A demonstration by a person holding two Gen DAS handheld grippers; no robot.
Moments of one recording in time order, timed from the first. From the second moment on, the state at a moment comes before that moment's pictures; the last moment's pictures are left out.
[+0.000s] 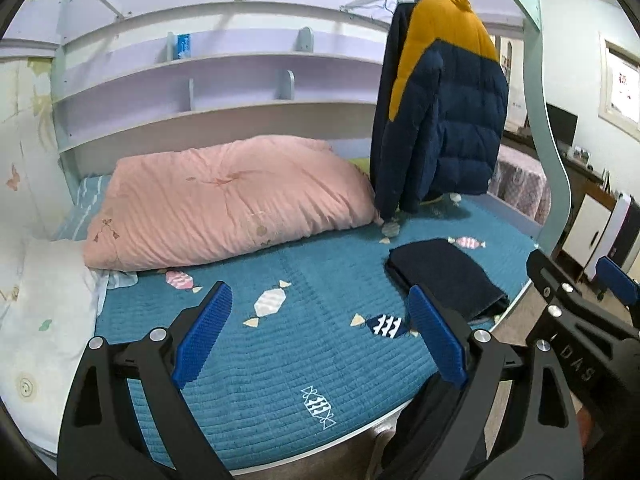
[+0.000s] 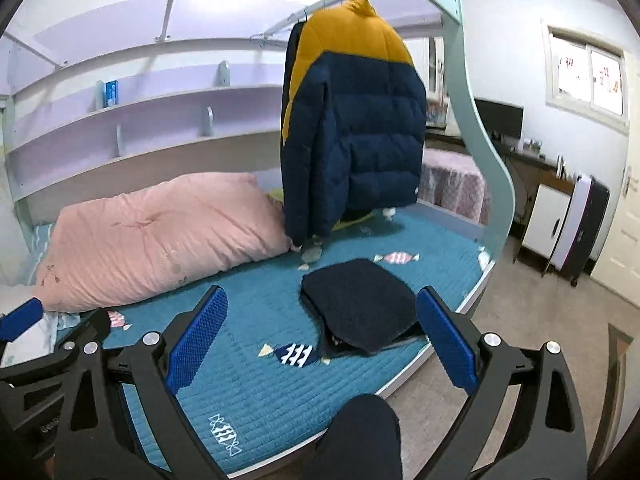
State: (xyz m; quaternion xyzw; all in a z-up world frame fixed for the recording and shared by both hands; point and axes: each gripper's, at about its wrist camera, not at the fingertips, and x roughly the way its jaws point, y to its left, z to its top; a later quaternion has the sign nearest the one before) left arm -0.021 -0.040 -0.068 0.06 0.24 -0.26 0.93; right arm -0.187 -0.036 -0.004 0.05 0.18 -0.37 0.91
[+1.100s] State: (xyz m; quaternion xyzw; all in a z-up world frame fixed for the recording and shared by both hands) left arm -0.034 -0.004 -0.053 0.04 0.22 -0.23 0.95; right arm -0.190 -0.008 -0.003 0.02 0.18 -0.37 0.91
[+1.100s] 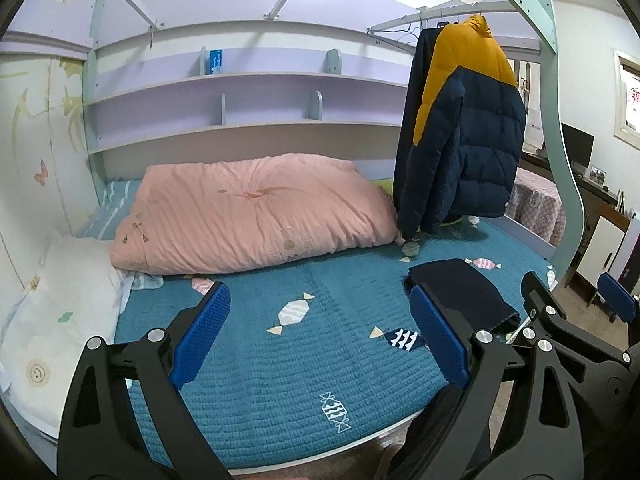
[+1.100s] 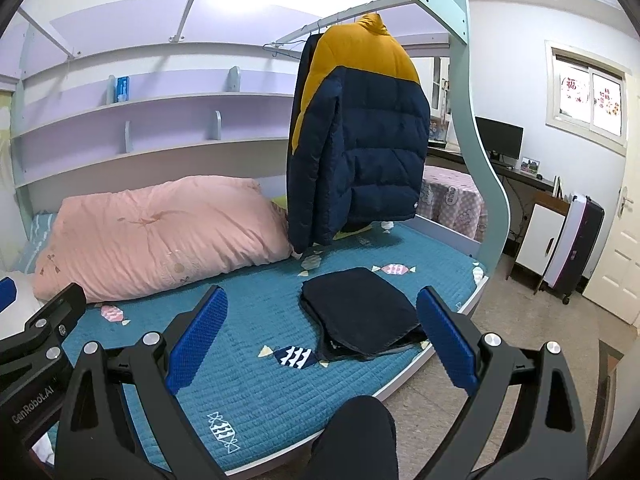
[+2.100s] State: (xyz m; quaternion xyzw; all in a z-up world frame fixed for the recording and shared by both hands) left arm -0.028 -0.008 -0.064 0.06 0.23 -0.21 0.95; right arm -0.183 -0.011 -0.010 0.02 0.21 -0.37 0.90
